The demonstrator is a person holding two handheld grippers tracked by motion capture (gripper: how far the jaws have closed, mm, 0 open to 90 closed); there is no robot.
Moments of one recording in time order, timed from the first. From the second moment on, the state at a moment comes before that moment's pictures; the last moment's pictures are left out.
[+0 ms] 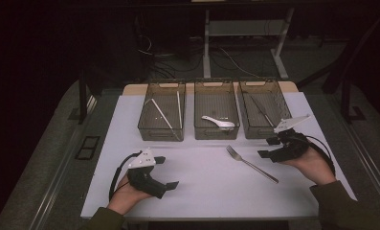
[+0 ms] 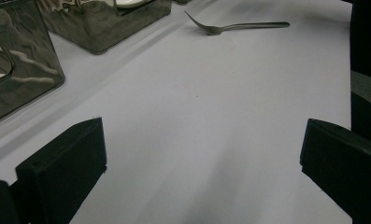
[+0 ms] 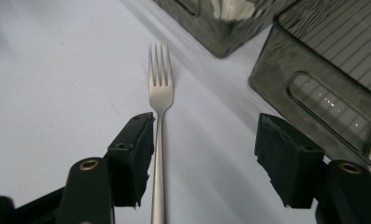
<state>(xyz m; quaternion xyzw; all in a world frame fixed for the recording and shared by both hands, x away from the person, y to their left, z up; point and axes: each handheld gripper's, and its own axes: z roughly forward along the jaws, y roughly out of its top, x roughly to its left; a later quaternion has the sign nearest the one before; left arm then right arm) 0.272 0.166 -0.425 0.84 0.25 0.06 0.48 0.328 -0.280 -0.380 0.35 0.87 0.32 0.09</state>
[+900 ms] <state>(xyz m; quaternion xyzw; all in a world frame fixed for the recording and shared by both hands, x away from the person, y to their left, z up) 0.273 0.166 -0.425 0.84 0.25 0.06 0.48 0.337 -0.223 -0.417 0.30 0.93 0.20 0.06</state>
